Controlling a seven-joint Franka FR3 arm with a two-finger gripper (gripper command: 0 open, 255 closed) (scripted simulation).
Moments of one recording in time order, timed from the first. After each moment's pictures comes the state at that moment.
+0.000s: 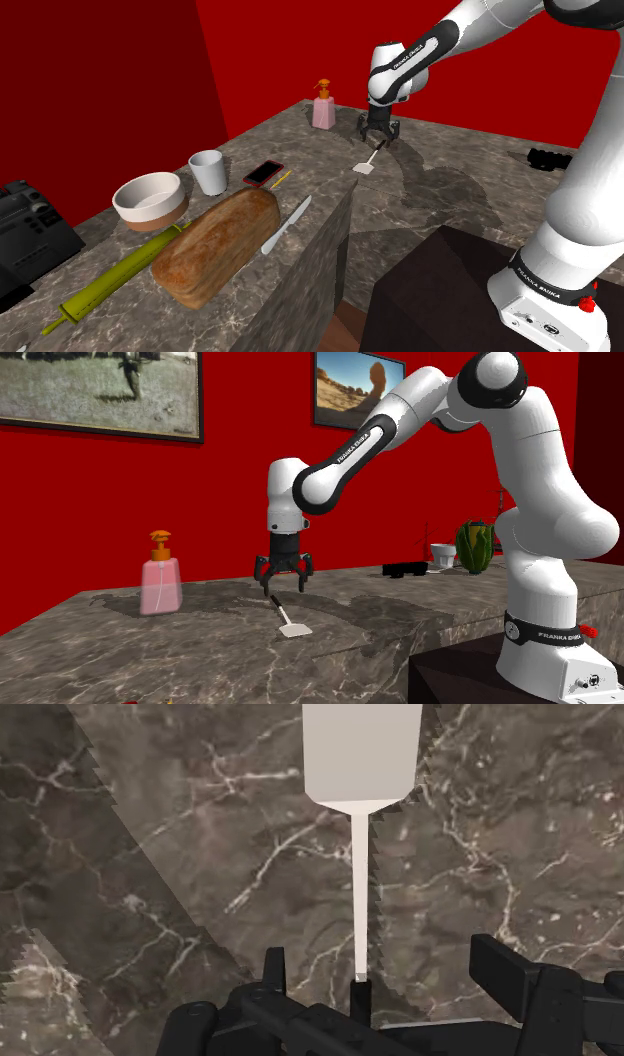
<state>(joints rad) -0.22 0.22 0.07 -2.10 -0.10 2.35 1.11</state>
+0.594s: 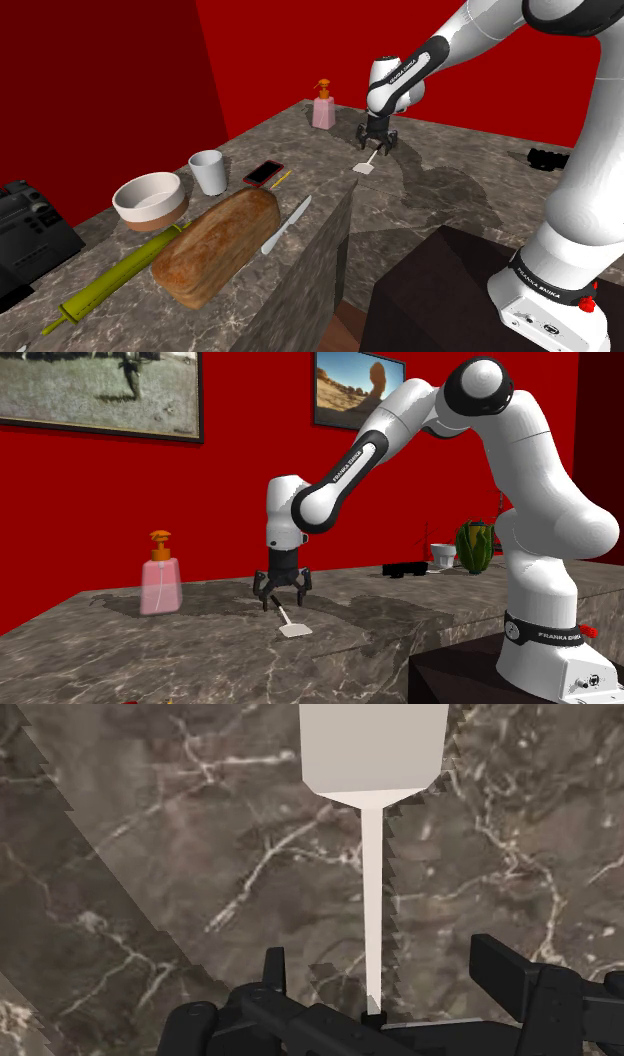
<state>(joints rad) -0.22 0.30 0.06 -2.11 -0.12 2.44 1.13</state>
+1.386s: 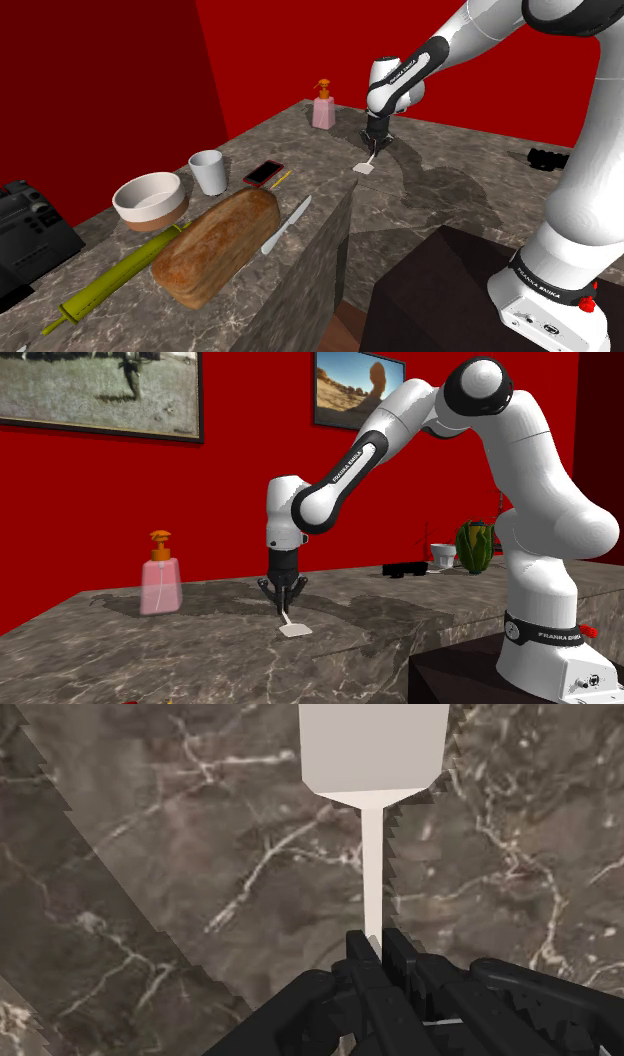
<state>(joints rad) -0.22 0.30 0.06 -2.11 -0.12 2.44 1.13</state>
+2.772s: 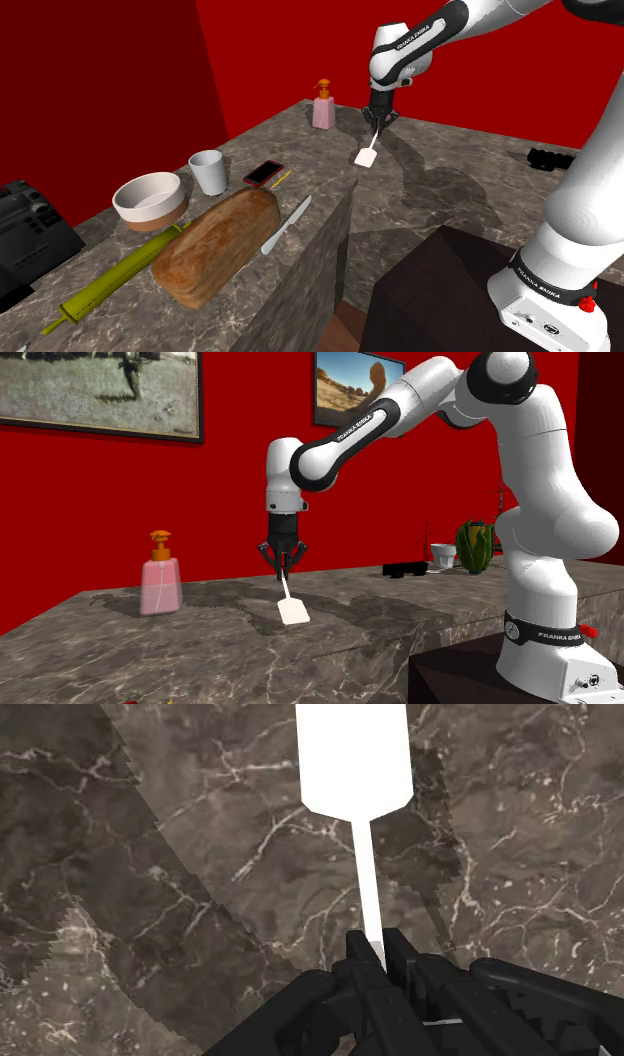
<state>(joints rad) -0.23 0.16 0.07 -2.04 -0.09 2.24 1.10</state>
